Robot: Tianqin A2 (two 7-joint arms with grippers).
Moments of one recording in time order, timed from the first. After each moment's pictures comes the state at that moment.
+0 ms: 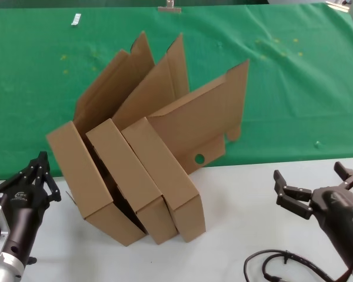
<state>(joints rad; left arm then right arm) 0.00 -0.30 1.60 -1.60 -1.80 0.00 0.00 0.03 0.30 -1.55 1.57 1.84 -0.13 -0.03</state>
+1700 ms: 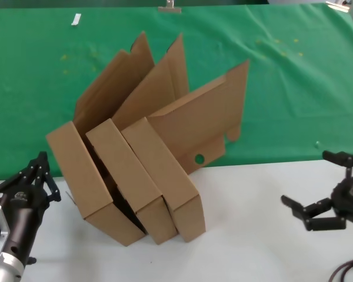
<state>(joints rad) 0.00 -0.30 1.60 -1.60 -1.80 0.00 0.00 0.21 0.74 -1.57 1.39 1.99 -0.74 -0.08</state>
